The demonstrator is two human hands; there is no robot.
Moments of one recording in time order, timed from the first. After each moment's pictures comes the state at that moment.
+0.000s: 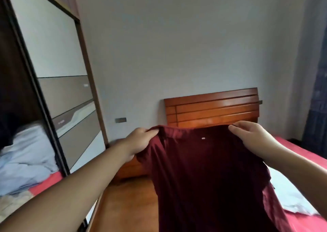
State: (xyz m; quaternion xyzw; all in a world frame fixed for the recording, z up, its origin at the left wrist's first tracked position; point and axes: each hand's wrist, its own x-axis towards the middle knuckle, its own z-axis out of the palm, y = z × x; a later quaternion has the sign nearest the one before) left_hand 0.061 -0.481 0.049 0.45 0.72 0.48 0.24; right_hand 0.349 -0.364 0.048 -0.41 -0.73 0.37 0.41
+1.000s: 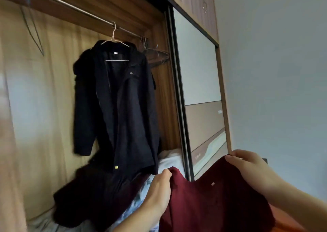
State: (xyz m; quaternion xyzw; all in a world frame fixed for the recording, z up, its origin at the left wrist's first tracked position) left_hand -0.373 -0.640 0.062 0.12 0.78 0.62 -0.03; right_hand -0.293 -0.426 0.093 -0.06 -0.81 0.52 0.26
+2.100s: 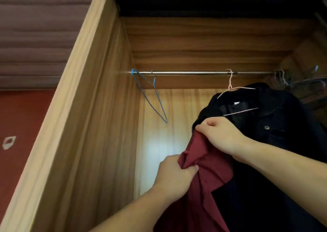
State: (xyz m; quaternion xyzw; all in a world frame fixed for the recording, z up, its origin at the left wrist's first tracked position) left_hand -0.595 -0.833 0.312 0.01 0.80 0.34 -0.50; right_hand -0.659 -0.697 0.390 0.46 -0.65 0.53 0.29
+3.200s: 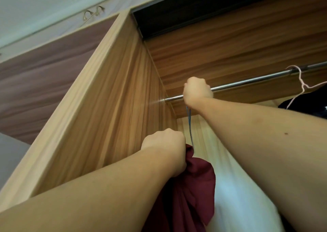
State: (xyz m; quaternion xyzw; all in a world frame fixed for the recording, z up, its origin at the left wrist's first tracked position) left_hand -0.538 -0.923 0.472 -0.33 0.78 -0.31 -0.44; right_hand -0.638 -0.891 0.612 0.37 -0.54 0.54 0.52
